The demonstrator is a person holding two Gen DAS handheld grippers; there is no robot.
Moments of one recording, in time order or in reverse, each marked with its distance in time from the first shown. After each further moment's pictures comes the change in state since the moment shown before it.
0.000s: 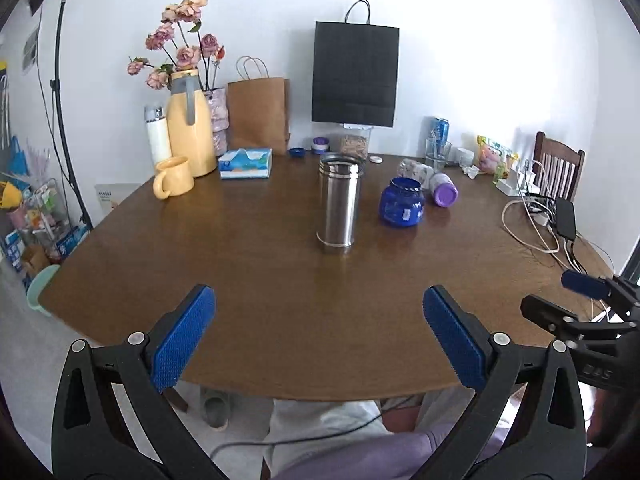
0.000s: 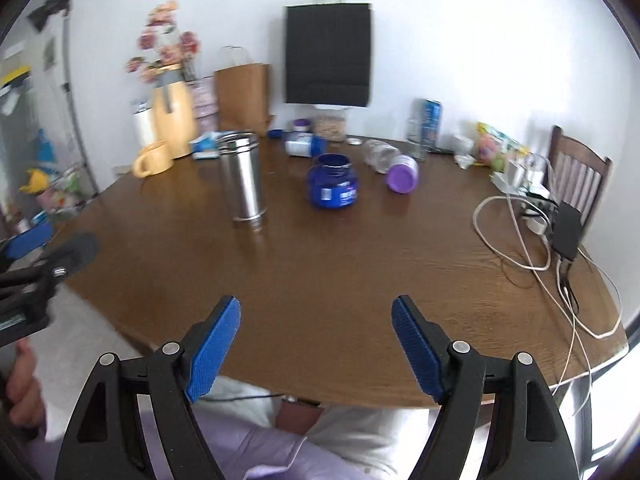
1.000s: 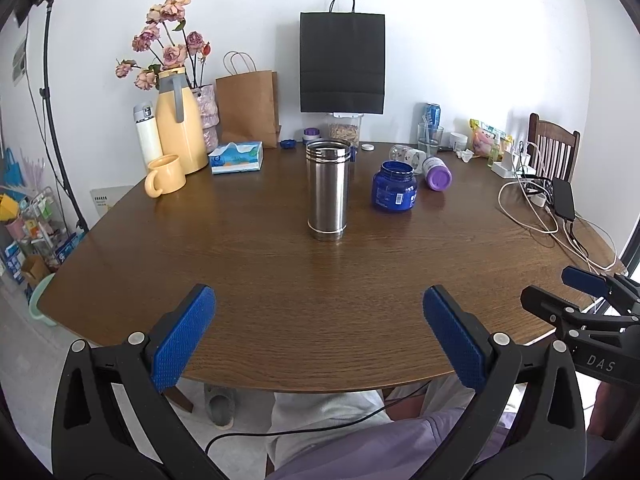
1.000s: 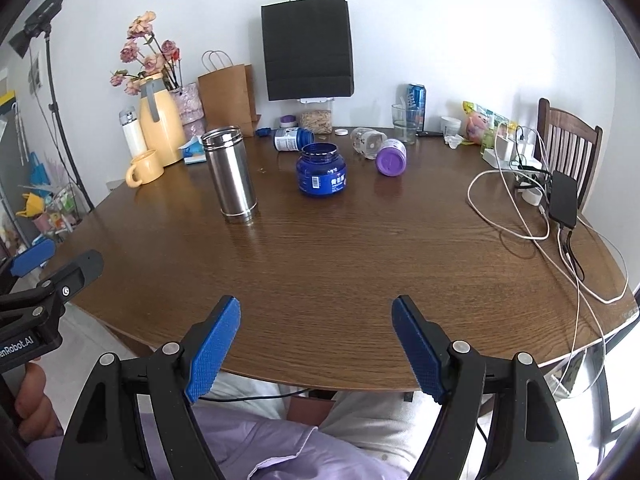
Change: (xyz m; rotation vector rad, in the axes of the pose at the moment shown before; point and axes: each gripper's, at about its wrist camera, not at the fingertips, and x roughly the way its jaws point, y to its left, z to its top) left arm 0.002 -0.011 -0.010 0.048 0.020 -0.001; right arm 0.008 -0.010 -0.016 0.109 0.014 -0.014
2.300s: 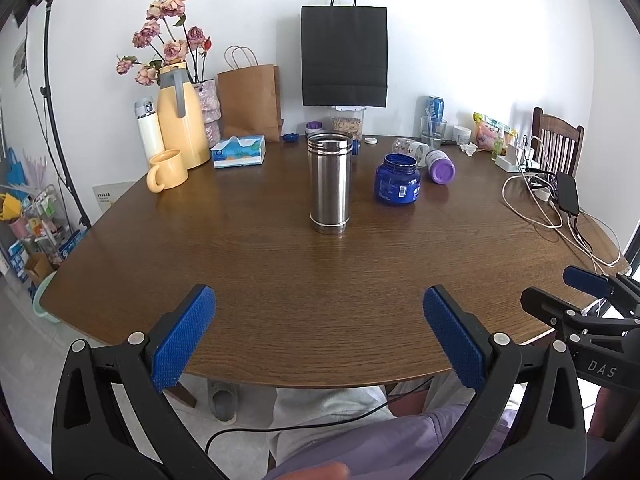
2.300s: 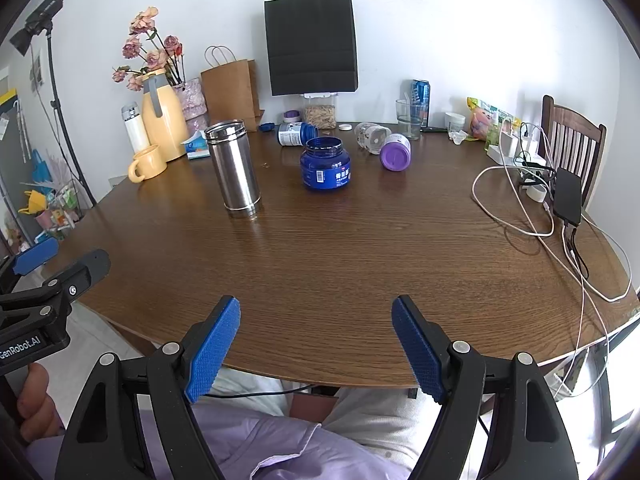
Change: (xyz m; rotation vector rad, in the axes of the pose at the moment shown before) left arm 0.003 -0.002 -0.001 0.000 0.022 0.016; right arm 0.003 0.004 -0.002 -0.011 0.014 0.012
